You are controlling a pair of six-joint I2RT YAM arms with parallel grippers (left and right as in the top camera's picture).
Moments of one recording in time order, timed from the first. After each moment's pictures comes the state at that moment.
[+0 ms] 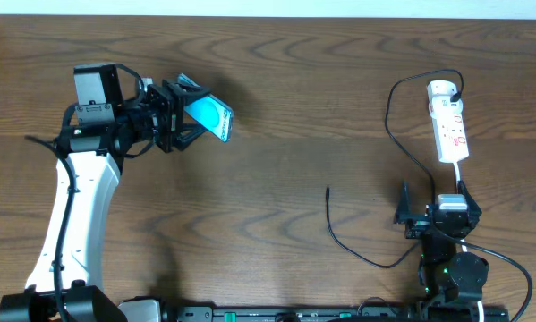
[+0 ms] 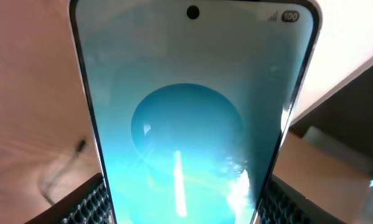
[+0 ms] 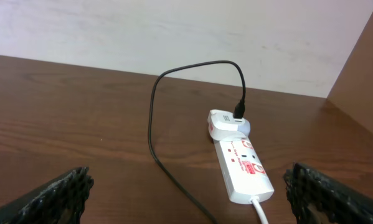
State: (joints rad) left arm 0.09 1.45 1.15 -0.55 0.89 -1.27; right arm -0.06 0.01 0.01 -0.07 -0.01 -0.14
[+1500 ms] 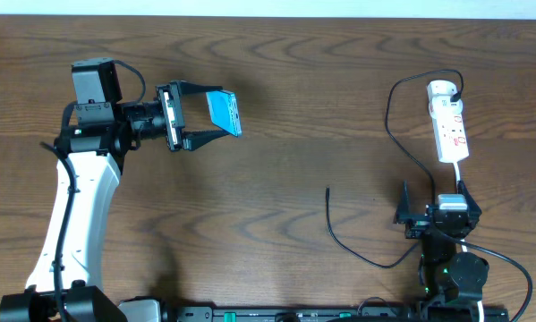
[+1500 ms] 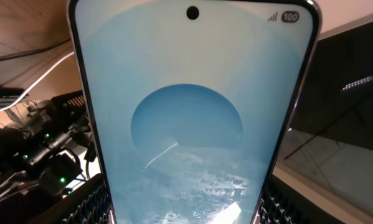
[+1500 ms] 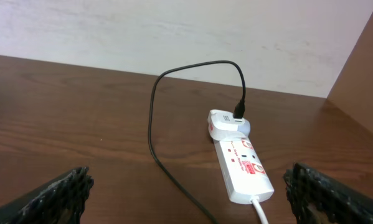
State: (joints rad) left arm 0.09 1.45 1.15 -0.47 1.30 -1.75; right arm -0.06 0.01 0.01 -0.07 -0.01 -0.14
